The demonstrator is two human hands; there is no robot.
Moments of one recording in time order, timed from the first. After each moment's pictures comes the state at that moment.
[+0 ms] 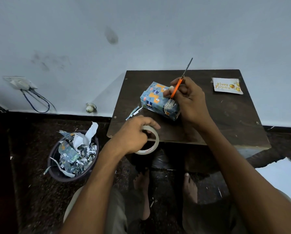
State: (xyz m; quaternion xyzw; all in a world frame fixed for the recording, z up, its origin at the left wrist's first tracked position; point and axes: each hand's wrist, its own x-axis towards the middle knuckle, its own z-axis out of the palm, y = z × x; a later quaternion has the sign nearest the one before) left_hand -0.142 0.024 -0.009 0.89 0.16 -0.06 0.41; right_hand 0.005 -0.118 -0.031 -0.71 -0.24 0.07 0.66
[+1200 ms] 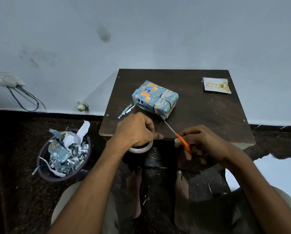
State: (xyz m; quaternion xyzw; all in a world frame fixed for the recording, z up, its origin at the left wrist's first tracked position) left_hand -0.113 0.010 -0.026 0.95 0.20 -0.09 0.24; right_hand -0.056 -0.209 -0.010 -0.74 -0.18 0.43 0.49
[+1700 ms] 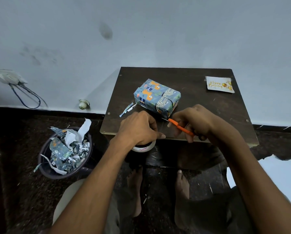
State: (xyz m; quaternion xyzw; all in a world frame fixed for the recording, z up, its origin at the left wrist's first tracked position) left_hand -0.113 0.003 -0.022 0.95 0.20 -0.09 0.22; right_hand -0.035 -0.167 0.026 -0.81 -0.13 0.39 0.41
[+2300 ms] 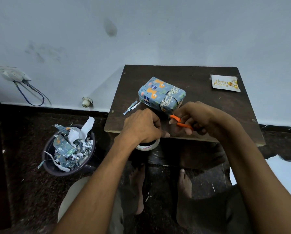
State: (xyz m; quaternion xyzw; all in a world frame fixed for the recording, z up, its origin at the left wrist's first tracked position) left_hand -0.113 0.004 -0.021 0.95 0.20 -0.09 0.22; right_hand -0.026 -0.153 0.026 -0.81 -0.07 0.44 0.39
